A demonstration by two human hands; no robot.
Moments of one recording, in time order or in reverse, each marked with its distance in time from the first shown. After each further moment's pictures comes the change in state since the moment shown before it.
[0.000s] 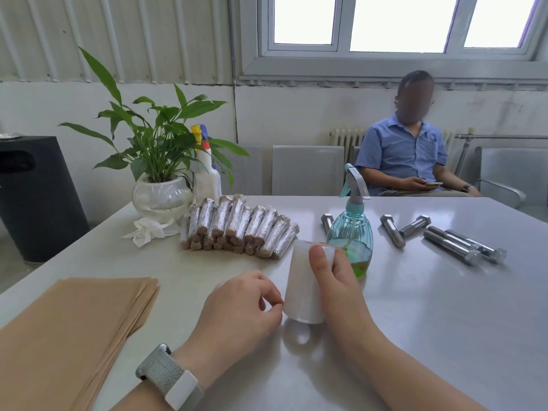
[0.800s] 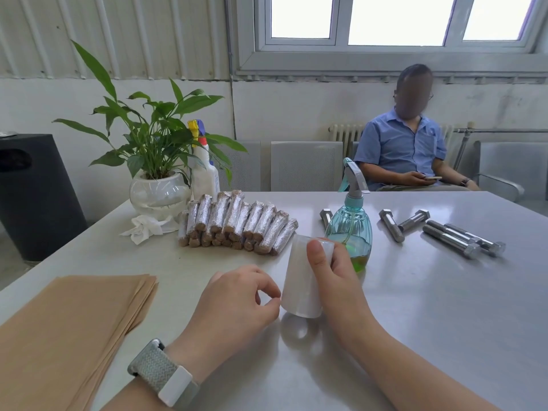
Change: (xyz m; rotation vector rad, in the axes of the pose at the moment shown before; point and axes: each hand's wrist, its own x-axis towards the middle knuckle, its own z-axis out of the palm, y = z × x) left_hand 0.000 0.002 -0.008 0.001 -0.022 0.021; right_hand -0.001 -0.003 0.001 -0.011 0.028 0.016
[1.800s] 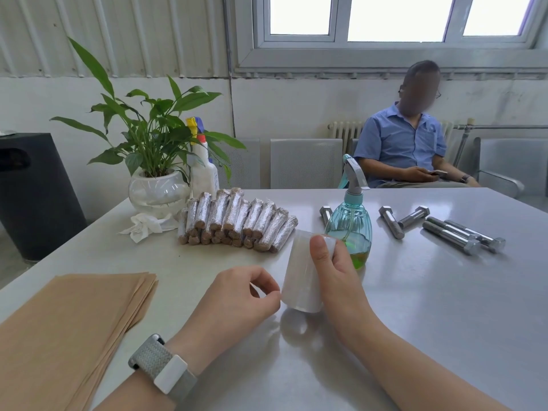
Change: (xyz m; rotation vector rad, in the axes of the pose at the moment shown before) left_hand 0.001 -0.005 0.002 -0.211 0.000 -0.119; right_hand 0.000 -0.002 0.000 0.007 -0.012 0.028
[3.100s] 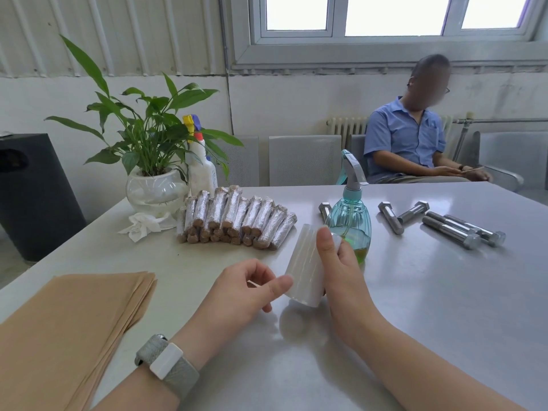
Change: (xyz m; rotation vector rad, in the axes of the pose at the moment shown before) left_hand 0.004 0.002 0.005 -0.387 -0.037 -0.138; right_hand 0.004 0.006 -0.002 0.036 0.083 0.098
